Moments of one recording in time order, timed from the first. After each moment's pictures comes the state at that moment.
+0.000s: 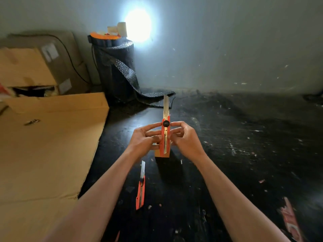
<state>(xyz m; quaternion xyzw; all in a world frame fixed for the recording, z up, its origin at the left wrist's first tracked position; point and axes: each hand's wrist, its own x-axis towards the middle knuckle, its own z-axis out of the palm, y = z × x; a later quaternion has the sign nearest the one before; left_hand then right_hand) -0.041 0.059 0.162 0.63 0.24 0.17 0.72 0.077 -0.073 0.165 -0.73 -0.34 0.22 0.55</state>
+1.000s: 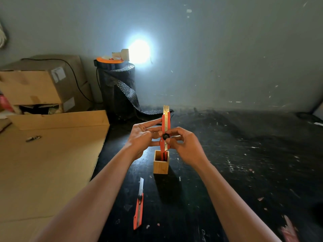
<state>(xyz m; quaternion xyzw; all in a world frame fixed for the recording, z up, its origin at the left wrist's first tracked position) -0.028 0.063 0.231 0.64 0.21 0.23 0.70 0.077 -0.077 0.213 -0.75 -0.43 0.12 0.50</state>
